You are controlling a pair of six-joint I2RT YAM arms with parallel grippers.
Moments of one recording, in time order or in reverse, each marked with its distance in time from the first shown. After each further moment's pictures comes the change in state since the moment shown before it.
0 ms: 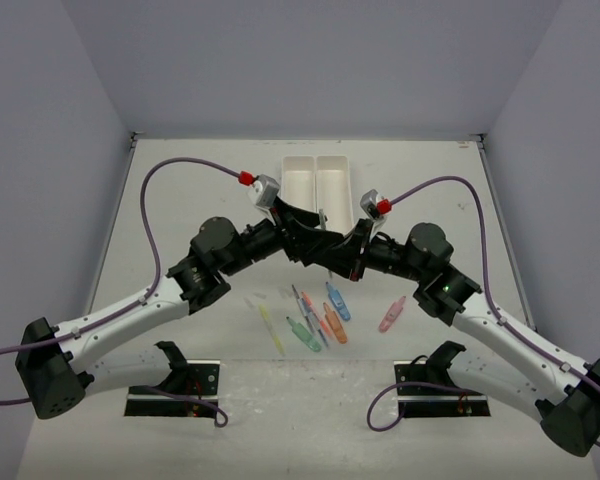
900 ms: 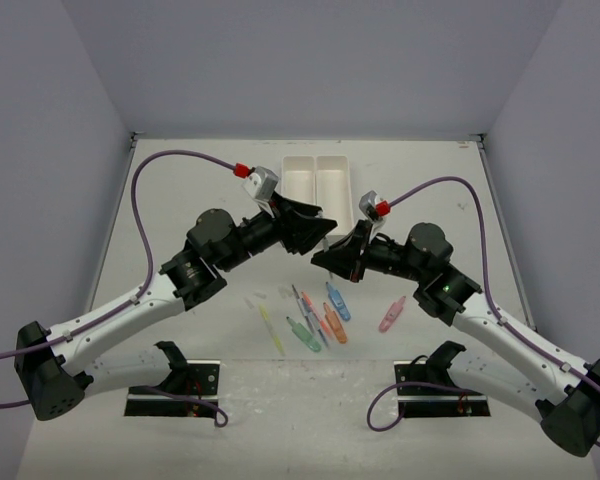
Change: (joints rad) left arm 0.006 -0.010 0.087 -0.130 -0.070 0.084; right arm 0.000 -0.002 0.000 -0.012 -0.016 -0.031
